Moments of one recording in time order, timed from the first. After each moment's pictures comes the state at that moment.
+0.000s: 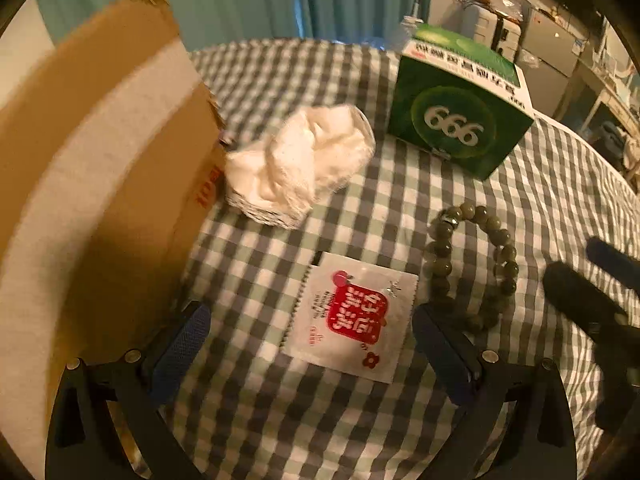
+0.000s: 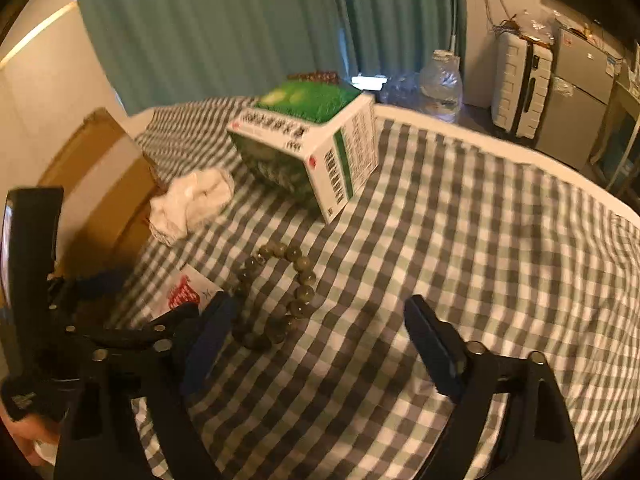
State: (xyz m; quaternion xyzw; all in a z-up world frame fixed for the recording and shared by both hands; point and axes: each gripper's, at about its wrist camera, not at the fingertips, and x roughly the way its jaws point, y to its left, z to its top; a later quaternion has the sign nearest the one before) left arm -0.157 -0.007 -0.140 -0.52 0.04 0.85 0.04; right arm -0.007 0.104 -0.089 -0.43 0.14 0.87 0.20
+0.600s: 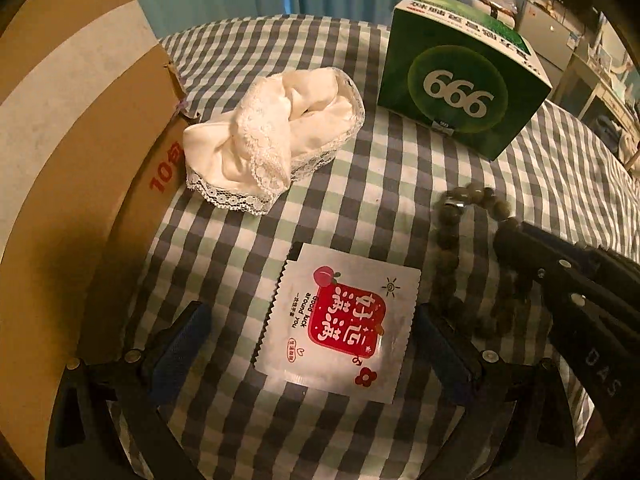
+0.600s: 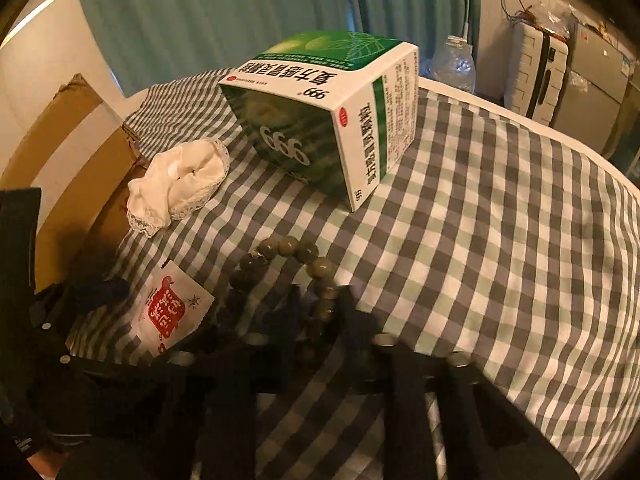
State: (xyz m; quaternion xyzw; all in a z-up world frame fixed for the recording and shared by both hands) left arm -0.157 0.003 -0.164 -0.53 0.04 0.85 0.06; right arm -0.032 0.107 -0.124 -0.45 0.13 0.87 0.19
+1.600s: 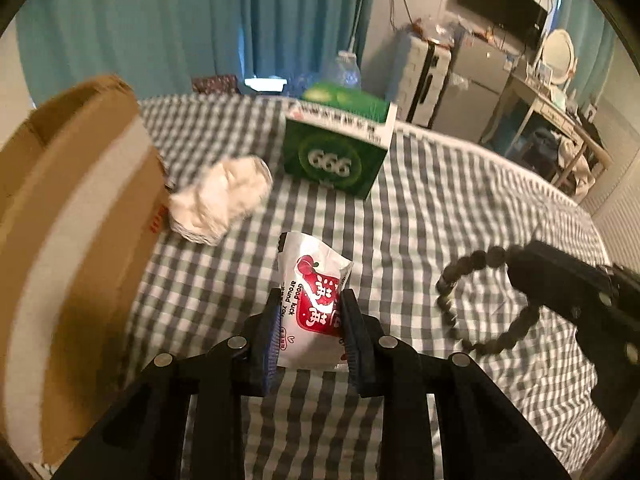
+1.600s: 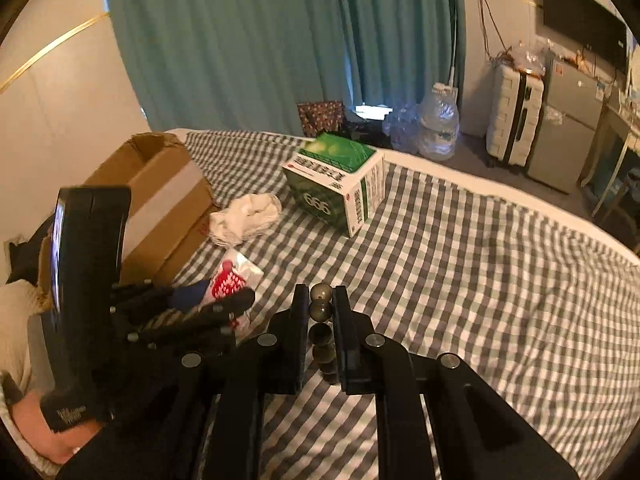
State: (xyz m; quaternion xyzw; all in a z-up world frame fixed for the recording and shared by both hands) left arm -0.090 0.019 -0.068 -0.46 0.01 0.88 0.15; right arm 0.050 0.045 -0.016 -0.38 0.09 0.90 0.19
